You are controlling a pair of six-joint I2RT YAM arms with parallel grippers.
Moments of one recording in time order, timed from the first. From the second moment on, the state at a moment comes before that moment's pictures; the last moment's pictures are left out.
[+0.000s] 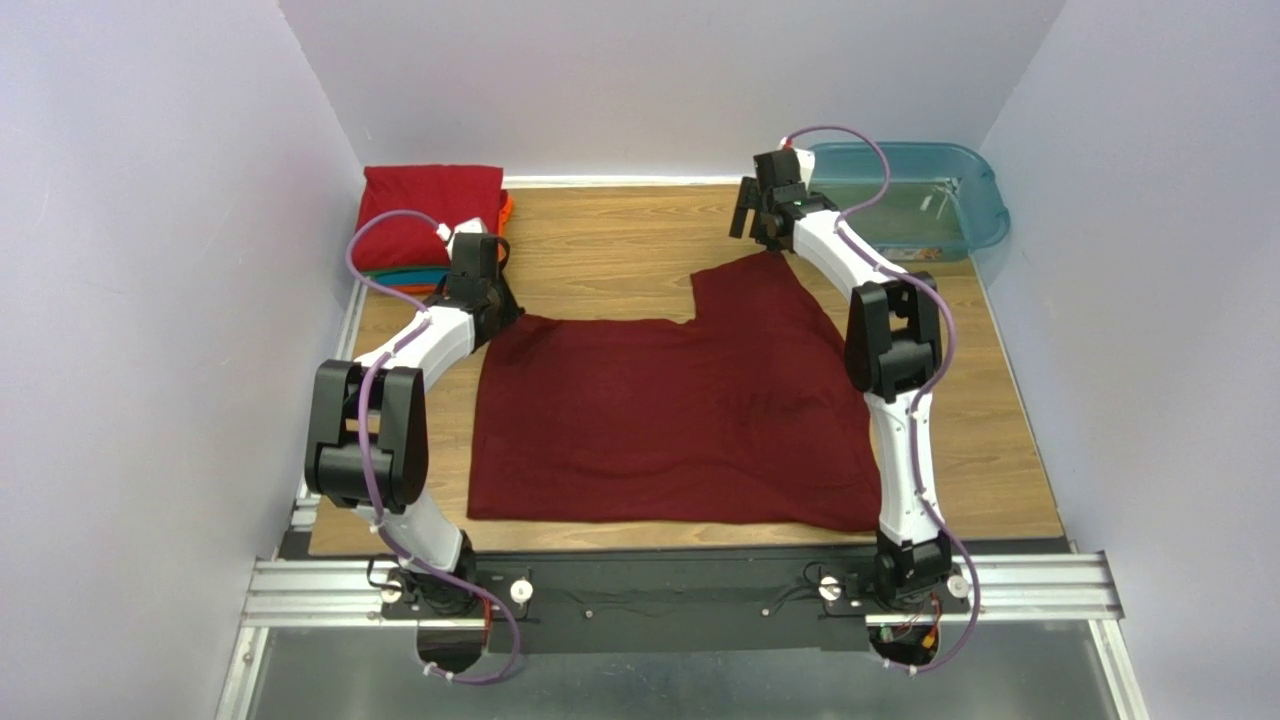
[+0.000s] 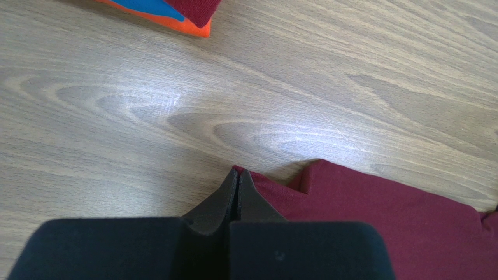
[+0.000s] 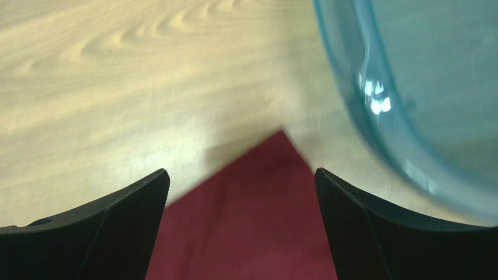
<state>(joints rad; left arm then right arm) -0.12 1.66 1.03 -0.12 -0.13 -0.46 0.28 2.34 1.99 -0.44 0.32 0.39</state>
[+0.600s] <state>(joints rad) -0.12 1.66 1.03 -0.12 -0.13 -0.45 0.25 2.52 2.14 -0.40 0.32 0.34</state>
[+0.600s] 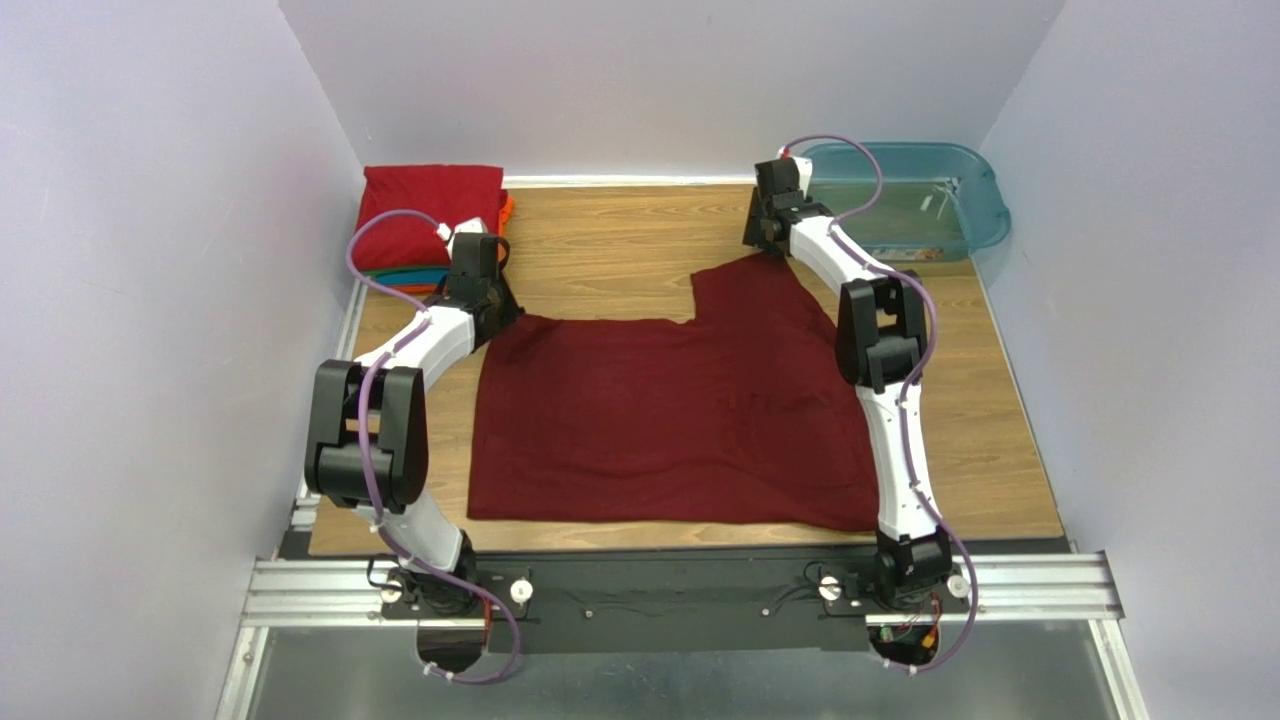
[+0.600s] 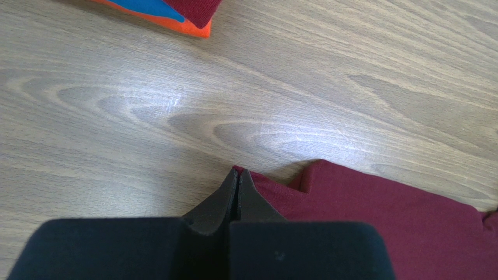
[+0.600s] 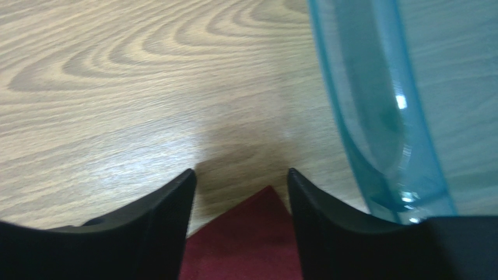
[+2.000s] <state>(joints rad) -0.12 1.47 0.86 -0.10 -0.12 -0.49 0.32 1.72 1.32 -0.40 0.27 0.33</state>
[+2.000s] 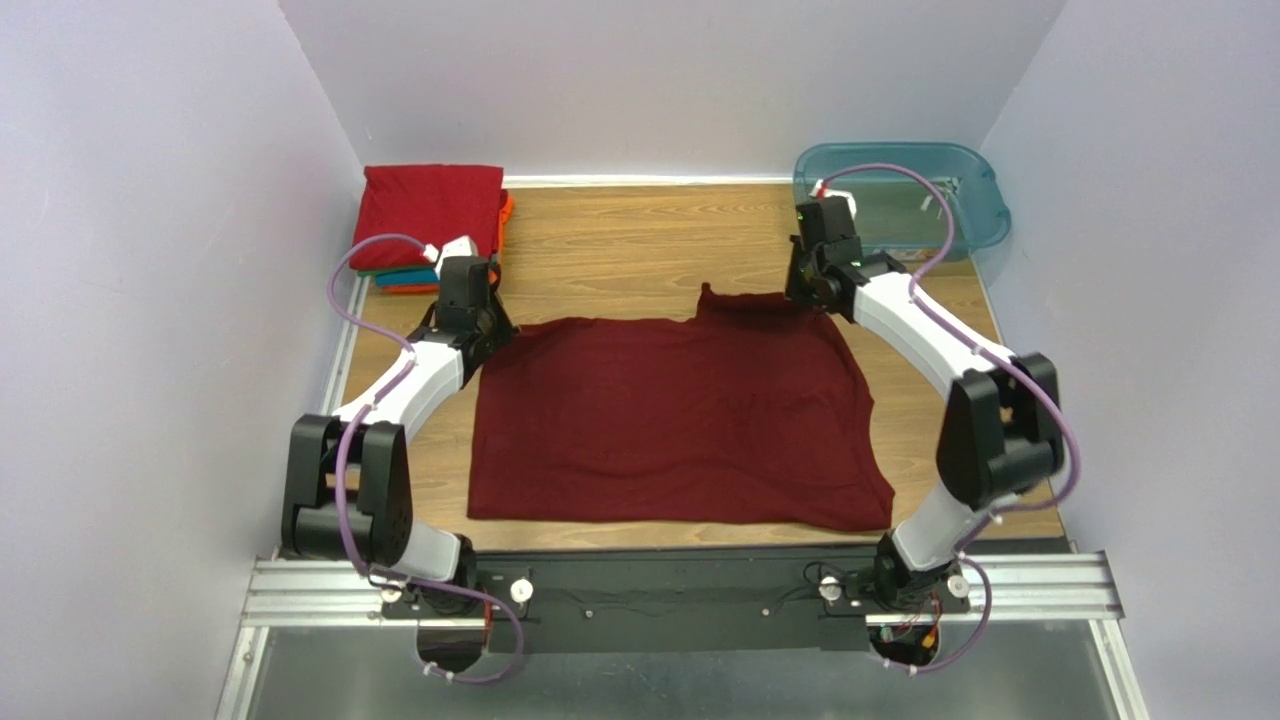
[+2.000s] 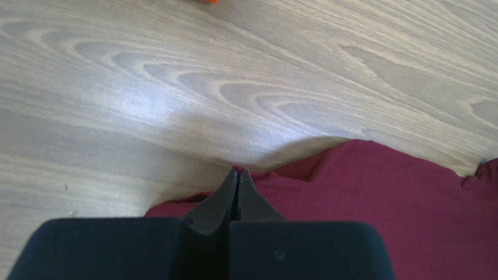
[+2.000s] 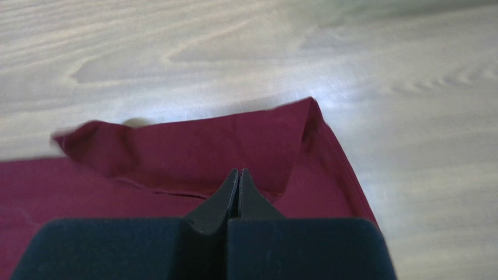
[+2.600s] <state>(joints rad) -0.13 1.19 0.64 -0.10 -0.15 -0.62 0.33 1.26 1.09 -0.59 0.23 0.37</state>
